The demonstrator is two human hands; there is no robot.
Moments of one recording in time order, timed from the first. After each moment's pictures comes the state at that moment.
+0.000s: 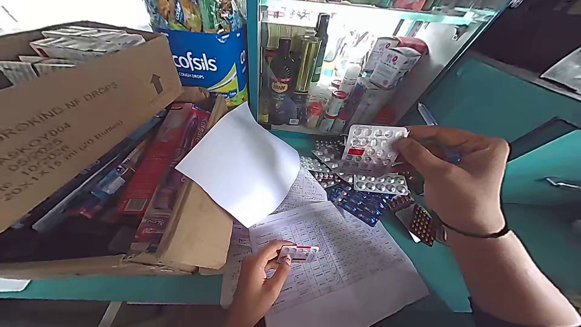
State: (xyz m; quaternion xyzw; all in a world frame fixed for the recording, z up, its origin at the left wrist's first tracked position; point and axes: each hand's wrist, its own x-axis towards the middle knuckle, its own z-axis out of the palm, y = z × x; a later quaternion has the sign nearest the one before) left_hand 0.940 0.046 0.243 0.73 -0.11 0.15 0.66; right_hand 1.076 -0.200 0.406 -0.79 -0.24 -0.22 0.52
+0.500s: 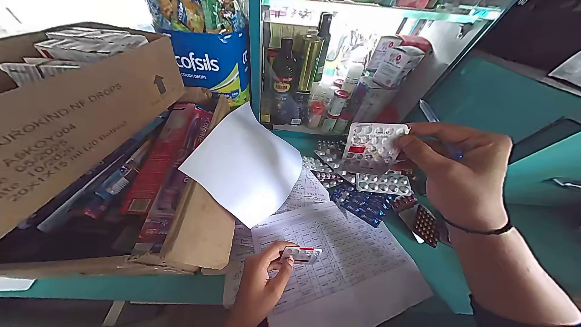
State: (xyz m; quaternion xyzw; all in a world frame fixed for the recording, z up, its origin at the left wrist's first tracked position) left_hand 0.941 0.047 0.244 0.73 -0.11 0.14 0.66; right_hand 1.080 -0.198 0.407 -0.79 -0.25 -0.22 0.52
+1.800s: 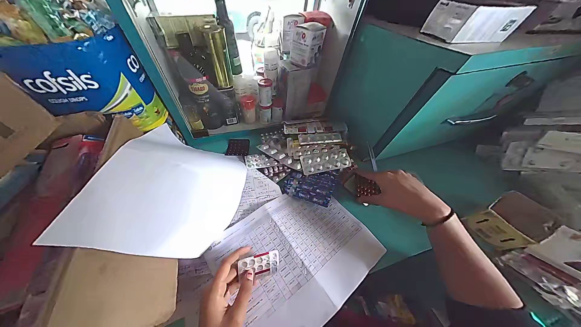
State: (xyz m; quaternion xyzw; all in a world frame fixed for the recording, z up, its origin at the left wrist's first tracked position) left_hand 0.937 0.046 0.254 0.76 -0.09 0.09 0.63; right_hand 1.061 -0.319 0.334 -0.99 0.00 0.07 0.10
